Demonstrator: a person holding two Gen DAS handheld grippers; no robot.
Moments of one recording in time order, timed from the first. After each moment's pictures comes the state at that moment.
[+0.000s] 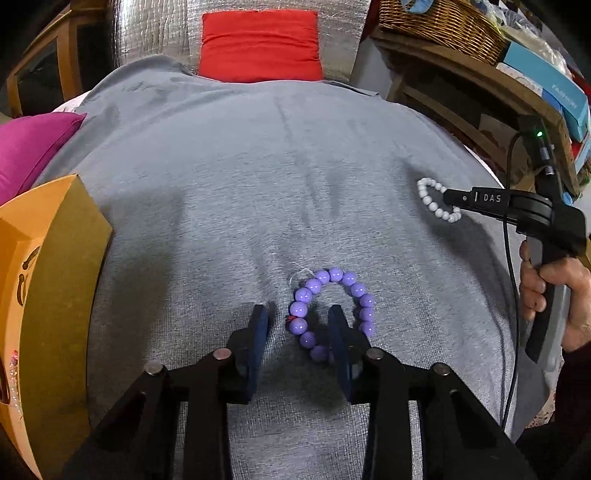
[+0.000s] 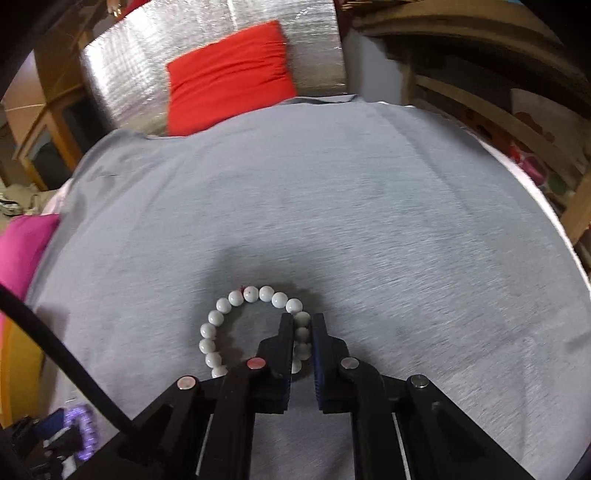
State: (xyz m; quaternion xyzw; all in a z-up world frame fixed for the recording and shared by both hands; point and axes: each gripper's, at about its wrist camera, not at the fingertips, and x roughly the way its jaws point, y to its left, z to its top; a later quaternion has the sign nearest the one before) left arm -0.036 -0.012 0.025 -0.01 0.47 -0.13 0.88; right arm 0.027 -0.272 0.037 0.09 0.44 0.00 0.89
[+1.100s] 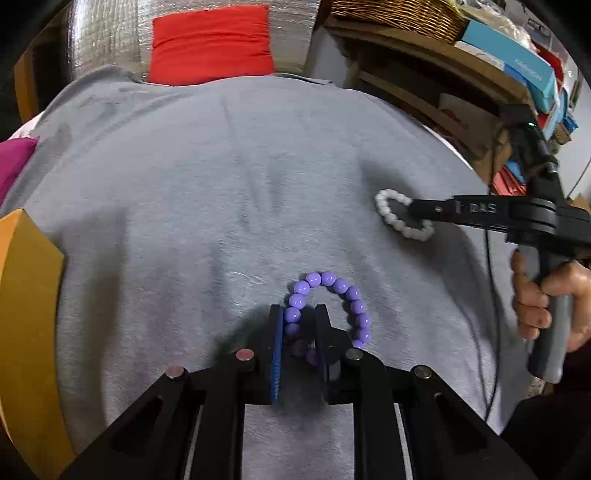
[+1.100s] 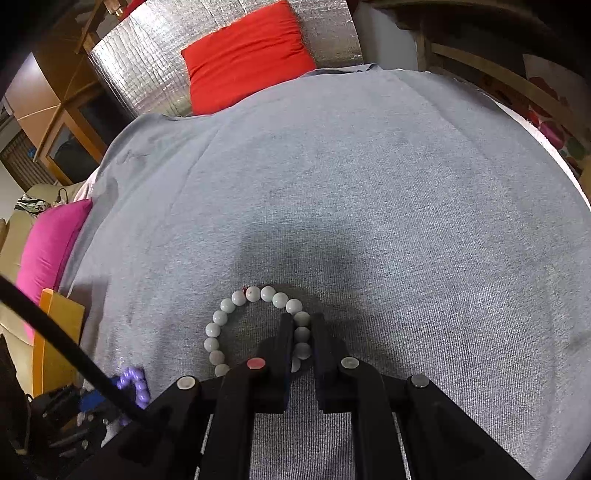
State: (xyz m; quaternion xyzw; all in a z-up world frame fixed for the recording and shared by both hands) left arm -0.034 -0.034 0.027 0.01 0.47 -0.21 0.86; right arm 0.000 -0.264 0.031 0.13 0.48 0.05 0.86
